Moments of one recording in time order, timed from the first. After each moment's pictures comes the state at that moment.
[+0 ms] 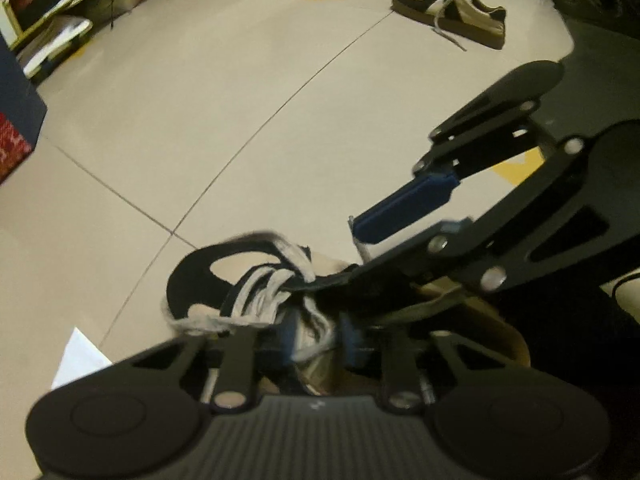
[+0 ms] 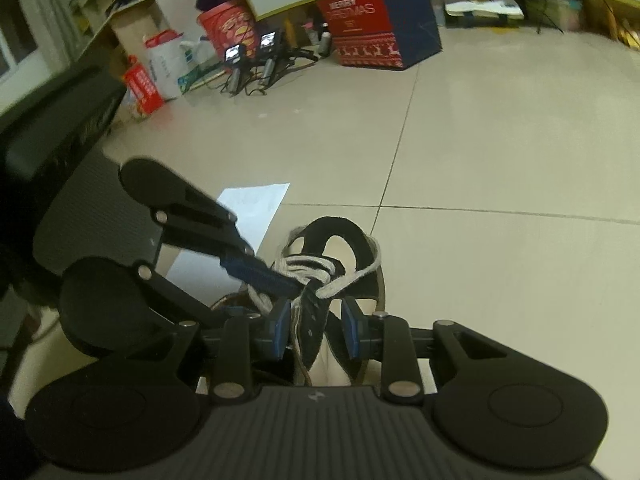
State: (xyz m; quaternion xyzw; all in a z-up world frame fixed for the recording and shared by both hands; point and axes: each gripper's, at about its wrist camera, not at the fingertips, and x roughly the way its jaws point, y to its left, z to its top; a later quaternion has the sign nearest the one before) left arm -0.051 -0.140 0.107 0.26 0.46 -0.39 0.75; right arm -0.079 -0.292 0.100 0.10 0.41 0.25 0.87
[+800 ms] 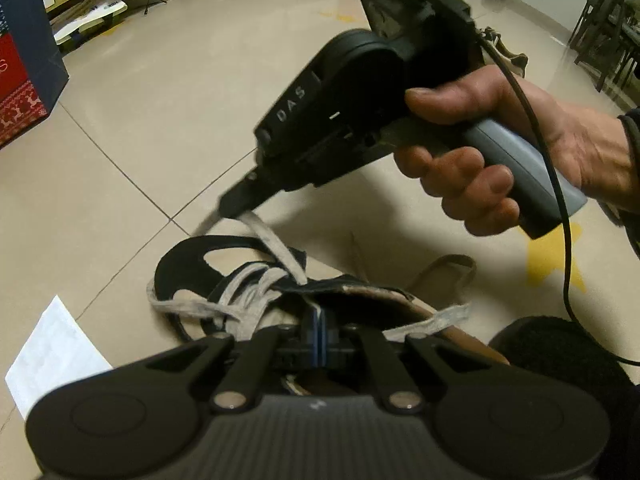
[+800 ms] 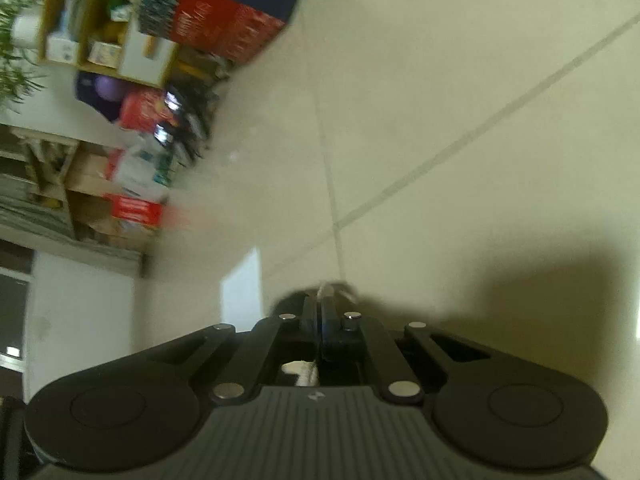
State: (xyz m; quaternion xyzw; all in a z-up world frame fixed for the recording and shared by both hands) left arm -0.043 -0.138 0.091 0.18 0.46 -0.38 0.78; right arm 0.039 -0.334 0.018 0.41 0.48 0.23 0.74
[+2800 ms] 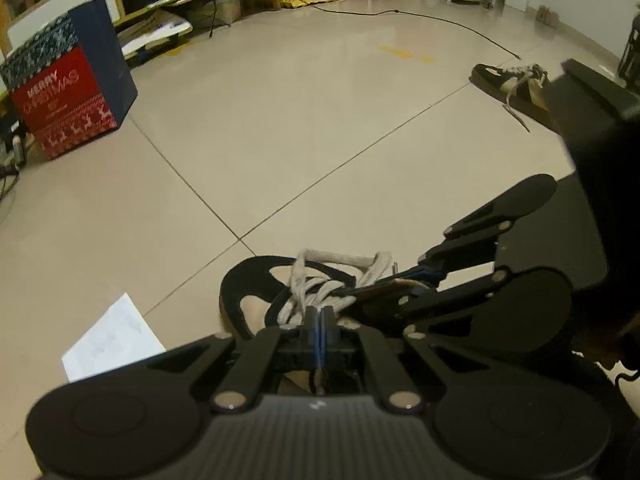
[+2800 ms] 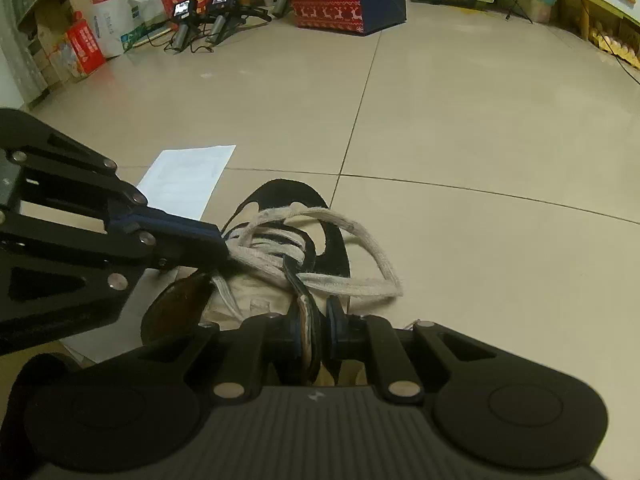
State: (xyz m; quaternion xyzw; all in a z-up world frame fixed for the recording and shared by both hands) left arm -0.062 -0.128 0.126 0.19 0.42 -0.30 0.83; right arm -0.070 -0.259 0.077 0.00 0.46 0.16 0.88
